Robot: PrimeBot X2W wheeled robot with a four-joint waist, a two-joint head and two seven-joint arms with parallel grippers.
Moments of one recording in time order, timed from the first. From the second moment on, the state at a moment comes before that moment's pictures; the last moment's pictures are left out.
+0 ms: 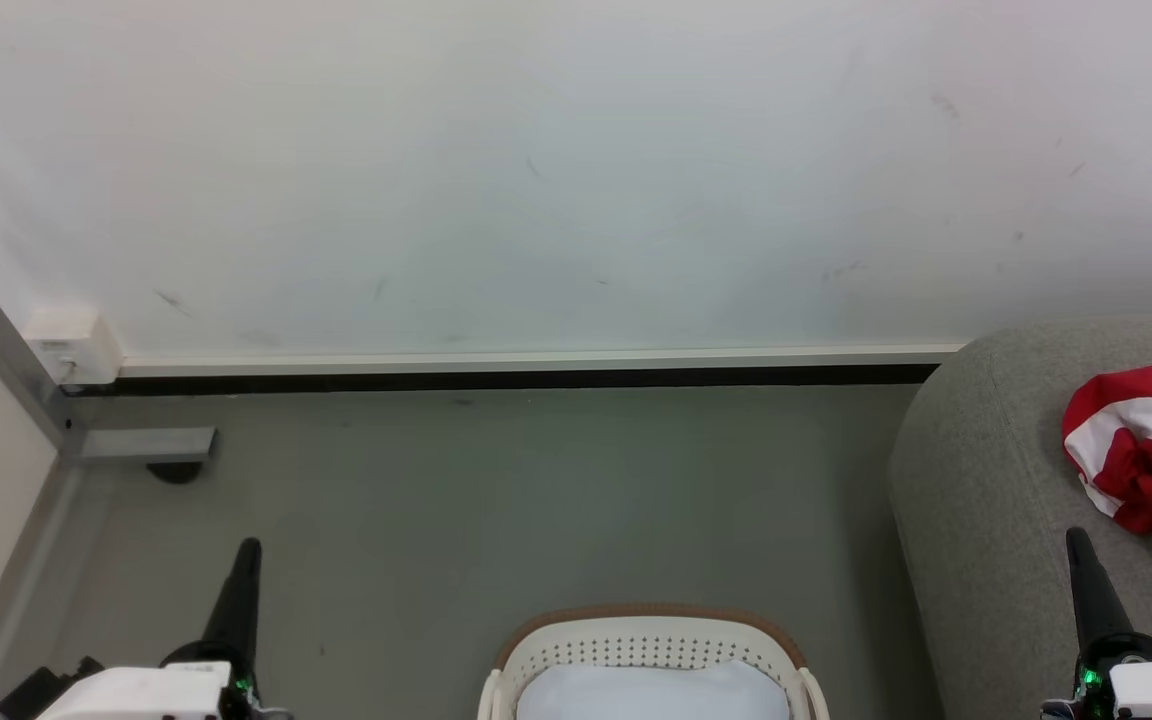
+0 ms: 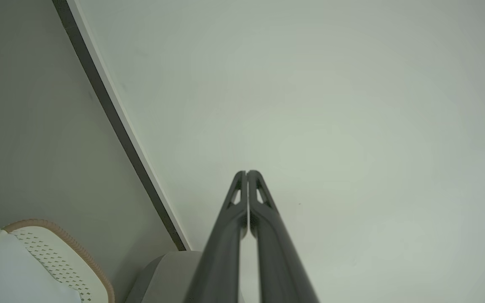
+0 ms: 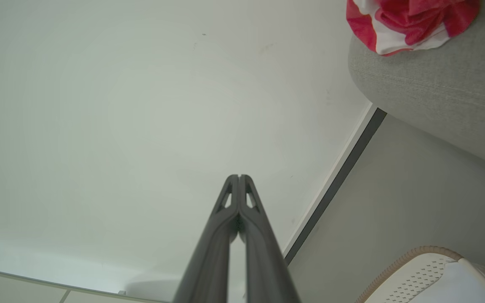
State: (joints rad) left arm -0.08 0.05 0.10 0.19 -1.43 -0.08 0.06; right arm -0.09 -0.18 0.09 0.23 1.57 0.13 -0.07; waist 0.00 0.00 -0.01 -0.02
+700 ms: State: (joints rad) left arm -0.10 0.05 0.11 0.18 -1.56 -0.07 0.10; right arm -0.11 -0.21 0.11 0.23 1.75 0.13 -0.07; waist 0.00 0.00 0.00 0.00
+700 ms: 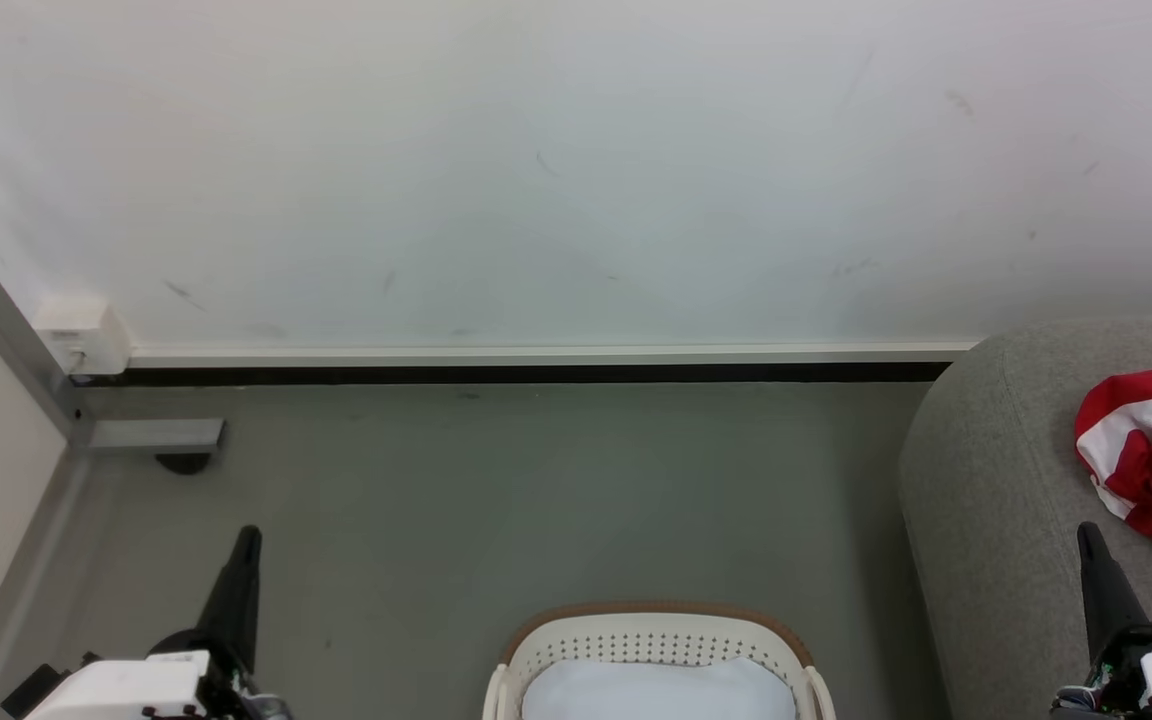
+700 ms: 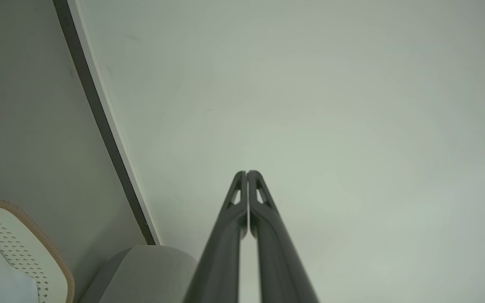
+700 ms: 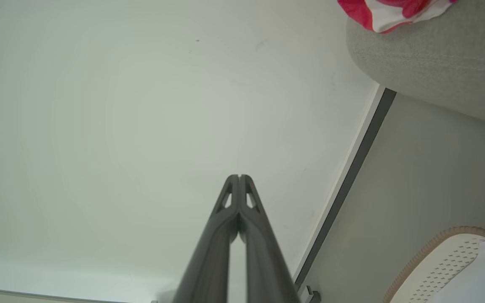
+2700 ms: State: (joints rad) left arm -0.10 0.05 0.12 0.18 -1.61 -0.07 0.11; right arm -0.12 -0.26 0.16 0.21 1.85 0.13 -0.10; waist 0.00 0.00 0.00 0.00
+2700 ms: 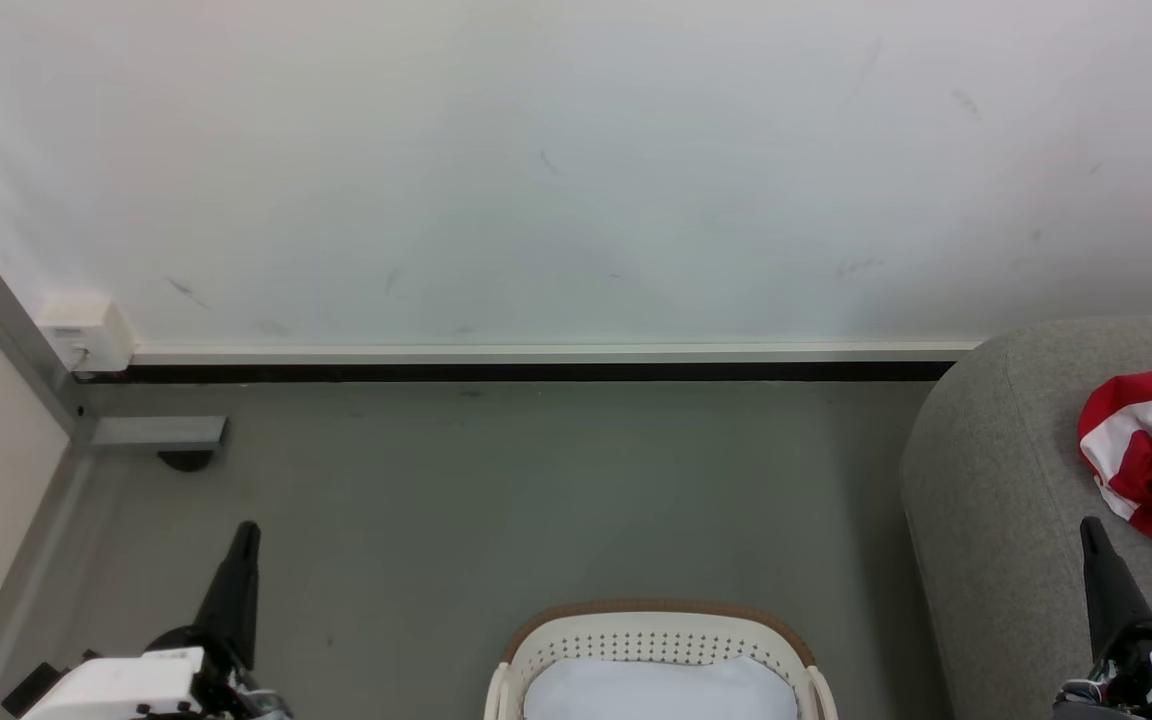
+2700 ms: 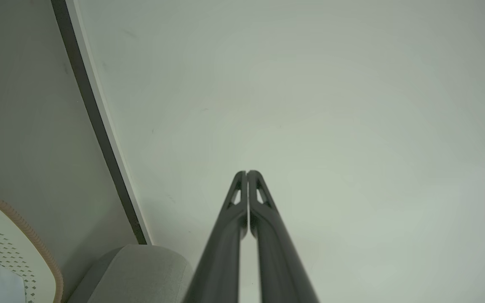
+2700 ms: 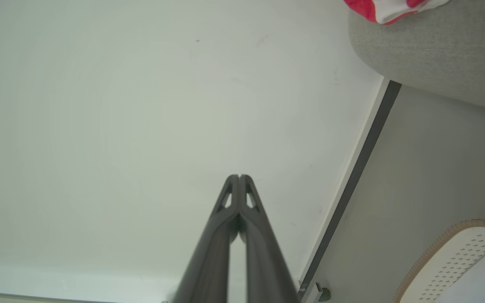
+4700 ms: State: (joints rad) left arm -0.10 0.05 0.12 0.18 -1.61 -0.07 0.11; right arm -0.12 -0.29 0.19 0.20 1.88 0.13 -0.13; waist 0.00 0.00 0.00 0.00
